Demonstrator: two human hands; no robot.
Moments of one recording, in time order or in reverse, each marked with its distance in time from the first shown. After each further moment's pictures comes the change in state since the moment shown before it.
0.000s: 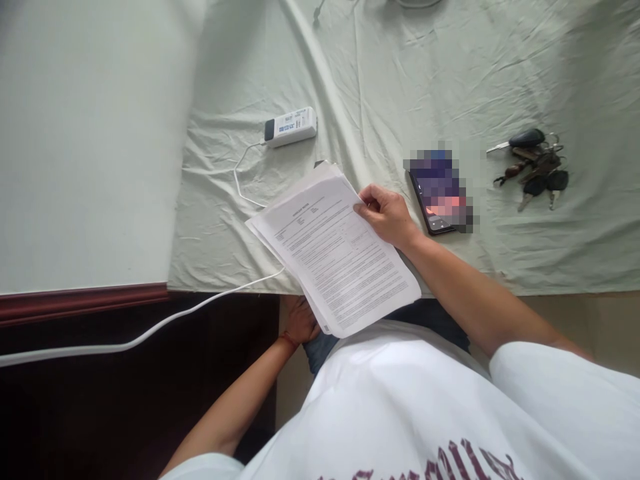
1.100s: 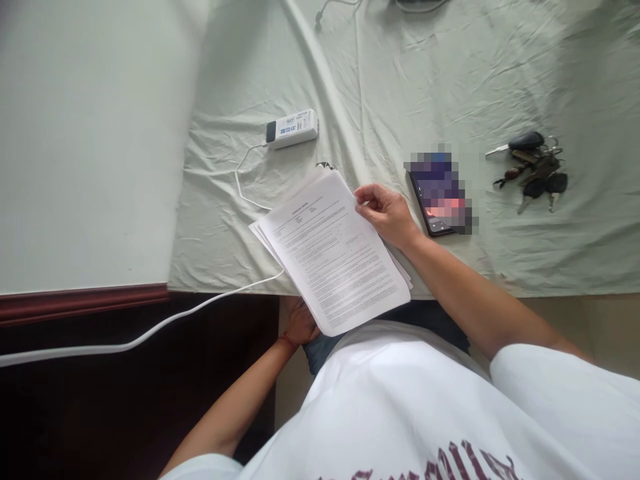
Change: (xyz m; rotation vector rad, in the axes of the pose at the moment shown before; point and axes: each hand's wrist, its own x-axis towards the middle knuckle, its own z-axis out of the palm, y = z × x) left_hand -0.001 -0.002 0.002 -0.025 -0.021 -0.006; right_hand 0.004 0.008 0.002 0.171 0.012 -0.048
